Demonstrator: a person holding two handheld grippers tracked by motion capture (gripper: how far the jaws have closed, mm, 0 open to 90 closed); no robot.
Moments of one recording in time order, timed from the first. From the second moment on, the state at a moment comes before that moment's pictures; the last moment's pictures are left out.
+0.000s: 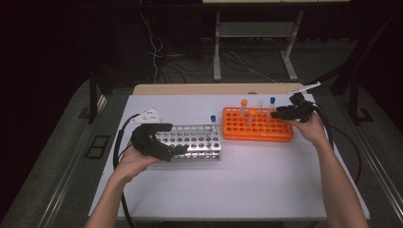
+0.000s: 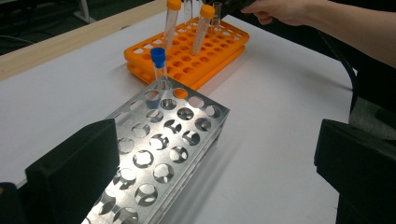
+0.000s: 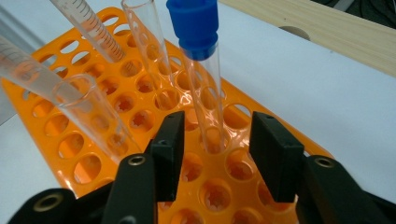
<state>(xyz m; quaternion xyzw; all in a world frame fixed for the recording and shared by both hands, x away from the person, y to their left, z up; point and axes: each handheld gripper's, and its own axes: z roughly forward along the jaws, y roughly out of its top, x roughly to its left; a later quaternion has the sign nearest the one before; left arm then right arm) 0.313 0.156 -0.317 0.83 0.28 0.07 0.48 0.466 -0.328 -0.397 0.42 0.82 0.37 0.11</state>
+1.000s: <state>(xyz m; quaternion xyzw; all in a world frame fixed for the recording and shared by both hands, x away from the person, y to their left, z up) 0.314 0.151 -0.317 0.83 0.27 0.06 0.48 0.451 -0.328 -0.350 0.41 0.82 0.36 0.17</state>
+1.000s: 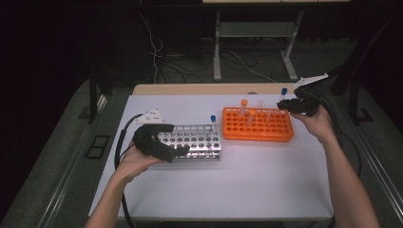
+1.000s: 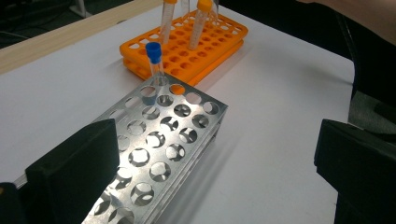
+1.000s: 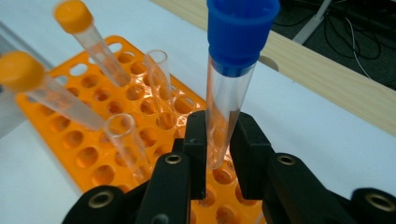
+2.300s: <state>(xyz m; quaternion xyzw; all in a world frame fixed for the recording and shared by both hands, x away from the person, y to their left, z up) 0.314 0.106 -0.288 0.87 0.21 0.05 0.45 0.330 -0.242 -0.300 0.24 0.90 0.36 0.07</state>
